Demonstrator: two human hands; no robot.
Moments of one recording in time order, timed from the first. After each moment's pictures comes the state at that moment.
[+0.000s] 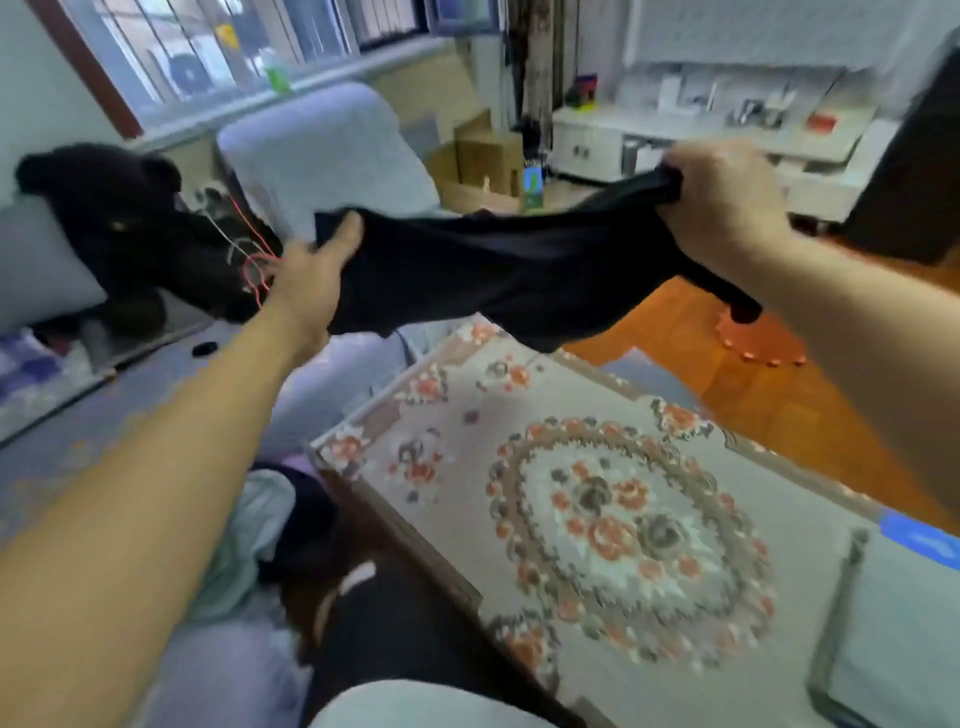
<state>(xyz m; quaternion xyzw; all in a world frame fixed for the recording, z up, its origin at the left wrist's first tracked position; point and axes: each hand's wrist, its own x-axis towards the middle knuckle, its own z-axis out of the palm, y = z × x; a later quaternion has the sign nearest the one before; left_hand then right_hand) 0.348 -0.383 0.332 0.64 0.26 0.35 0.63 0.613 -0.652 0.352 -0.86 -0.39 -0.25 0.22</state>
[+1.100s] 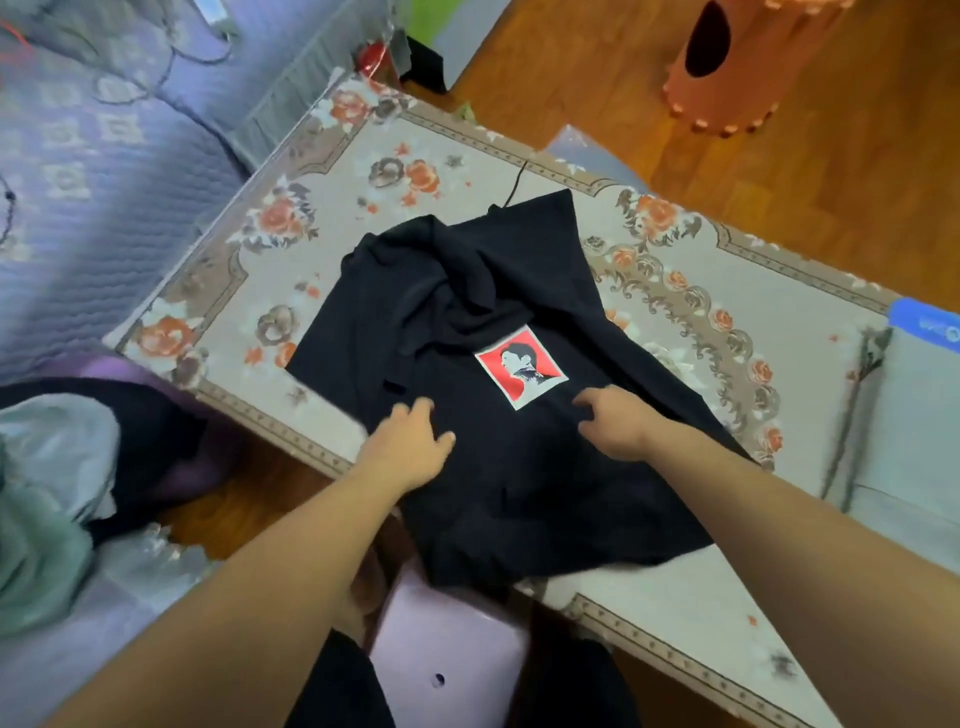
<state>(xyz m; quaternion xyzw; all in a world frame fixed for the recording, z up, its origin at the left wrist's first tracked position) 0.383 -0.442 -0.156 0.88 0.29 -0.29 0.25 0.538 -0.680 -0.145 -0.88 -0.20 0.42 0.06</state>
